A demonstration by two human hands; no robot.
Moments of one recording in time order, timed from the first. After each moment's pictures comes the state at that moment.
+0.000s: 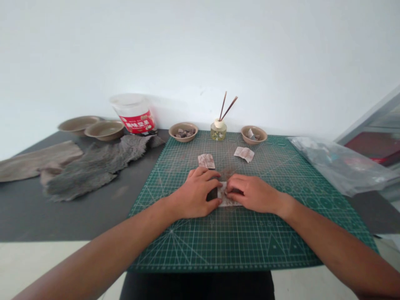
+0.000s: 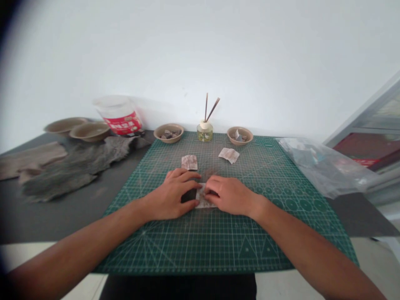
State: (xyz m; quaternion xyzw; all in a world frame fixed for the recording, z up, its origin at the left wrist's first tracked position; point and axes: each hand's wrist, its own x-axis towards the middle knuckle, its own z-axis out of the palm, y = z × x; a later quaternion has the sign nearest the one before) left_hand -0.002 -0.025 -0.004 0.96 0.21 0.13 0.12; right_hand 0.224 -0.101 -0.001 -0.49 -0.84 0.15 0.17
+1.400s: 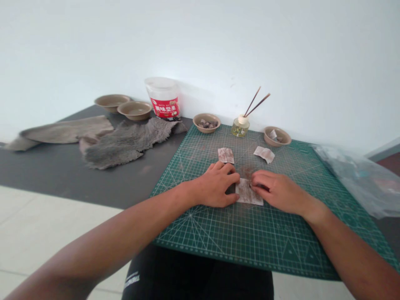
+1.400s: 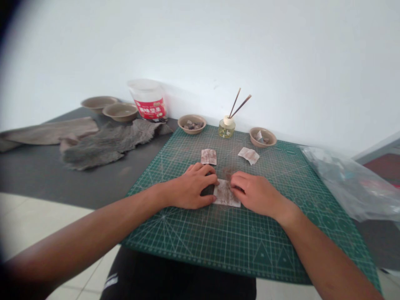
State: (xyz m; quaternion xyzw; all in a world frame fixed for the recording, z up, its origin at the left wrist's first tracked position) left_hand -0.007 -0.026 -0.007 0.96 0.22 0.10 0.12; right_hand 0.226 -0.103 0.008 -0.51 -0.84 0.12 0.11
